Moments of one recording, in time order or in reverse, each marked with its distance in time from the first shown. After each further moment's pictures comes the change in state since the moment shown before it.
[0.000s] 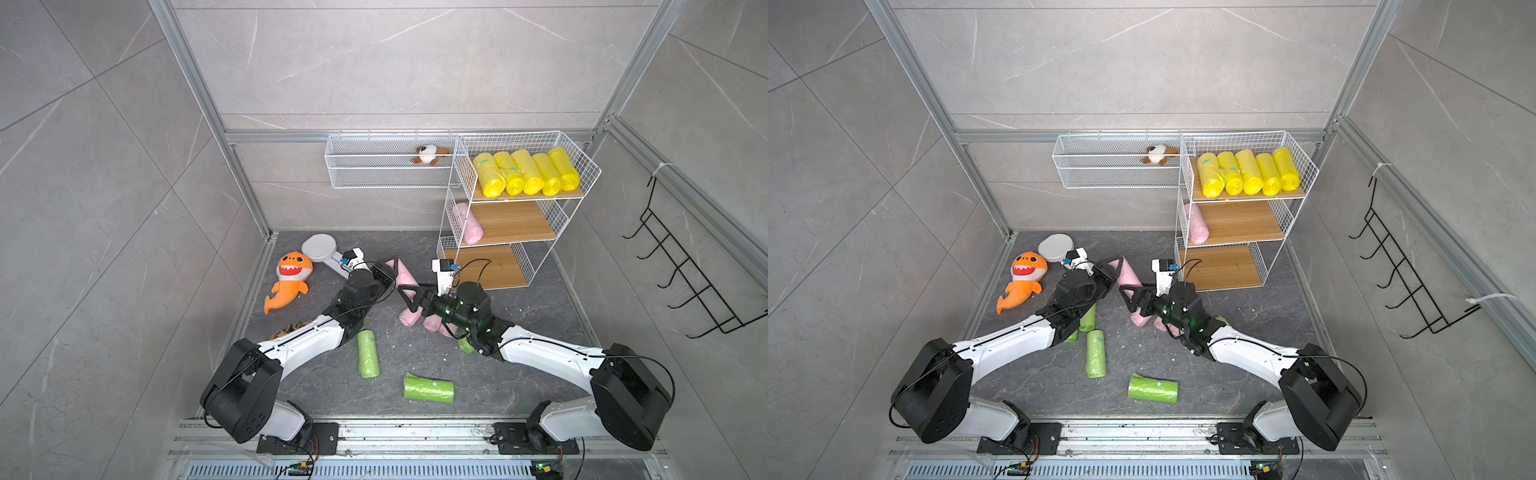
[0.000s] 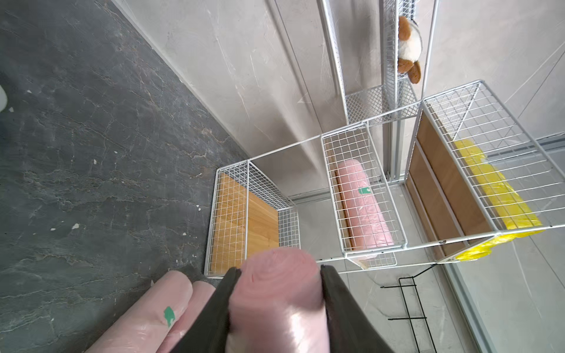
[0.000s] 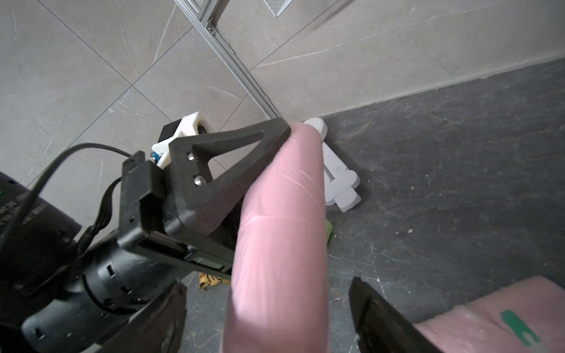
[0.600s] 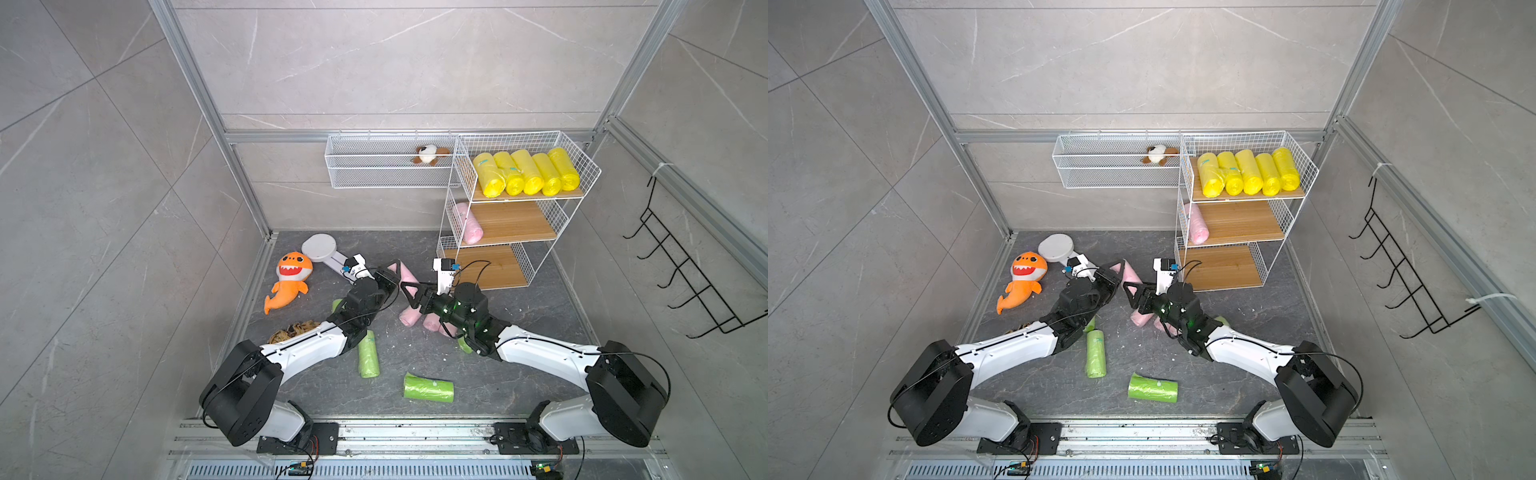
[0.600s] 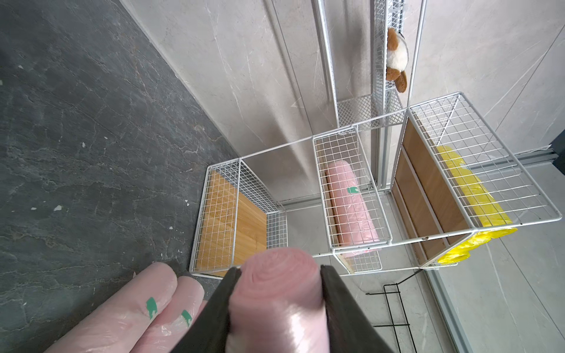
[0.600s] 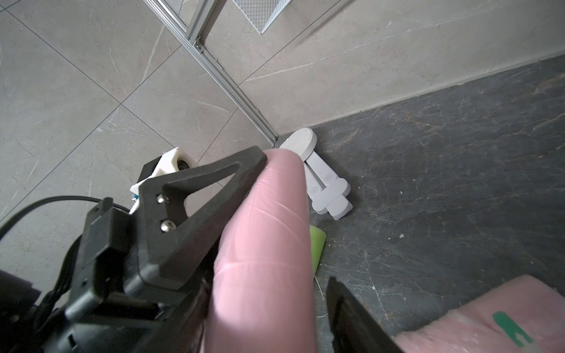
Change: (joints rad) left arm -0.054 -0.006 -0.040 0.070 -0.094 -0.055; right arm 0.009 0.016 0.000 0.023 0.068 0.029
